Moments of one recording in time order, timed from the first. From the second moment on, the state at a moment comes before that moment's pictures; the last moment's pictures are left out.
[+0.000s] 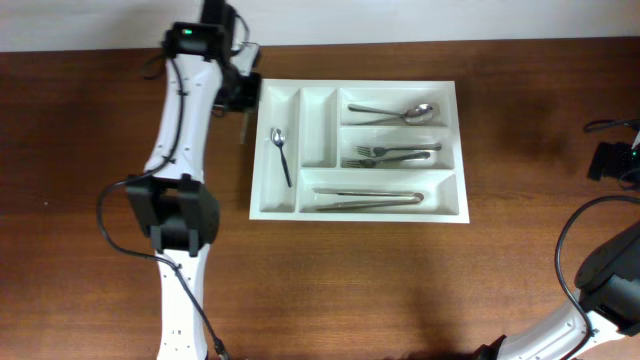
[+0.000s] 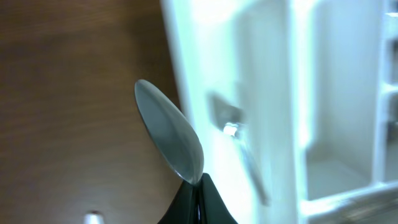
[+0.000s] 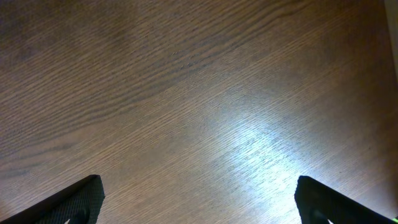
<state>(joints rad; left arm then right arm) -0.16 2.49 2.59 -1.45 0.14 0.02 -0.66 1.99 1.78 -1.14 0.17 -0.18</state>
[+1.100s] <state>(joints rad) -0.19 2.50 2.75 -1.54 0.13 -0.08 -0.66 1.99 1.78 -1.14 0.17 -0.18</state>
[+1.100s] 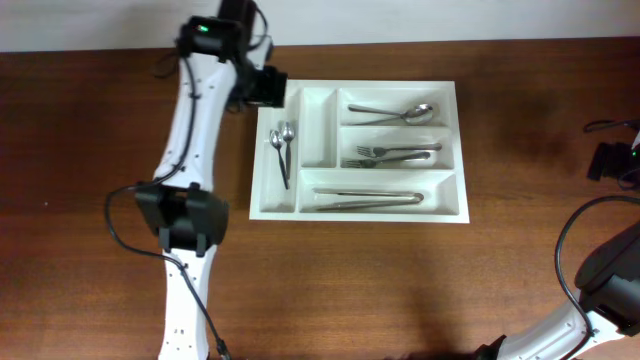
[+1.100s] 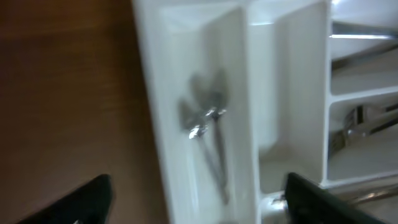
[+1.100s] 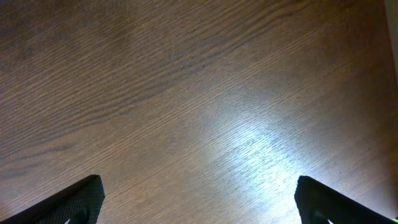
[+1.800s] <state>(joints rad) 0.01 2.28 2.84 -1.68 0.20 -0.05 -0.66 1.99 1.78 -1.14 0.17 -0.18</state>
